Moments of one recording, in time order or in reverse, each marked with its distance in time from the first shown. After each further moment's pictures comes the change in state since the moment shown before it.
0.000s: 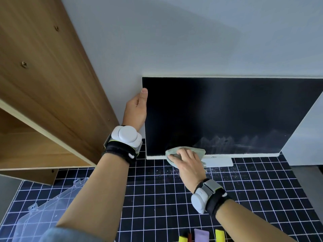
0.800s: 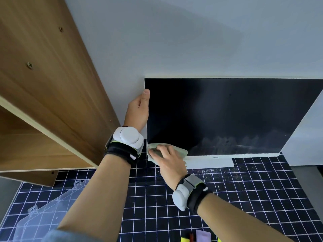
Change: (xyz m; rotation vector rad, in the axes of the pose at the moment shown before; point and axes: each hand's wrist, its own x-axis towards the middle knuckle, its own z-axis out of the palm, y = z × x) left_hand -0.002 0.003 -0.002 -0.009 -0.023 -0.026; right_hand 0.033 -0.057 -0.001 0.144 0.069 -0.094
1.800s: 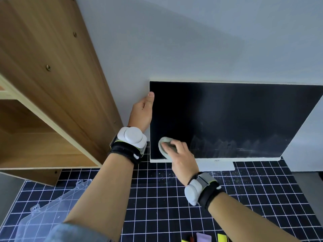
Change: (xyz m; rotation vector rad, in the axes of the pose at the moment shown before) left_hand 0.003 -0.004 -0.002 -0.013 -0.031 0.054; right_hand 0.000 0.023 -0.024 0.089 0.056 0.094
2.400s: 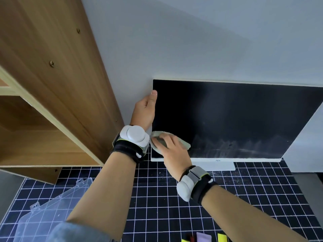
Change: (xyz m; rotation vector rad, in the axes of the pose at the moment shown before) left_hand -0.005 0.010 0.002 0.011 0.017 0.003; right_hand 0.023 -0.027 -0.007 -0.148 -0.021 -0.121
